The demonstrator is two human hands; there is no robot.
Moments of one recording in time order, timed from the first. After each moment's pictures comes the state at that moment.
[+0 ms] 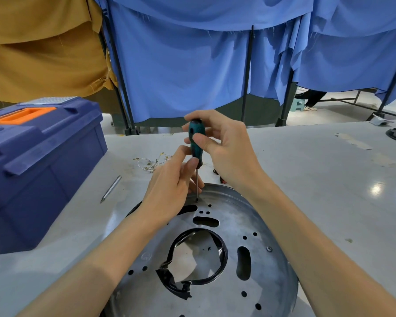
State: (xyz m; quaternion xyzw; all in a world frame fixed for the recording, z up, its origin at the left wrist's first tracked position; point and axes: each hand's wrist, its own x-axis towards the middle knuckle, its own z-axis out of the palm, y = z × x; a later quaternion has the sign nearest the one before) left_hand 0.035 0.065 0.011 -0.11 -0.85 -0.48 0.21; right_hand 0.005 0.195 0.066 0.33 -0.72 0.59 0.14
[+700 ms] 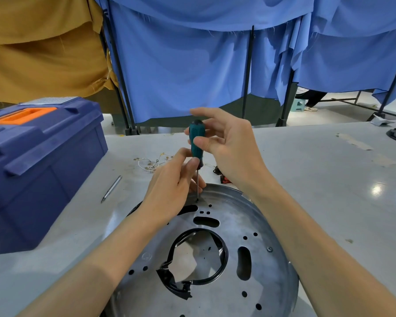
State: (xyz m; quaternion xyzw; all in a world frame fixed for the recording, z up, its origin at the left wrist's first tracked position) left_hand 0.036 0.066 0.012 -0.10 -0.85 -0.47 0.21; right_hand 0.005 0.198 0.067 0.32 -0.72 0.61 0.13
